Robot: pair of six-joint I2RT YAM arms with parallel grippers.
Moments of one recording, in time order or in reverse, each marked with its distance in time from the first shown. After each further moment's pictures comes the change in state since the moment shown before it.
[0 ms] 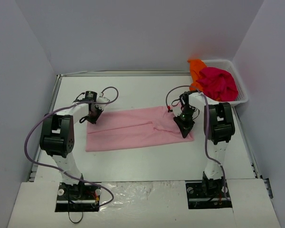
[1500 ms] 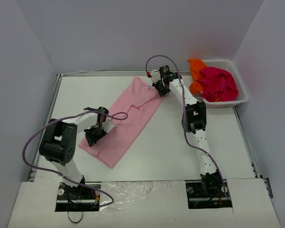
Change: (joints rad) left arm -0.183 -0.112 -0.168 -0.386 -0.124 0.031; right arm 0.129 0.599 1.102 0.237 0.111 -0.001
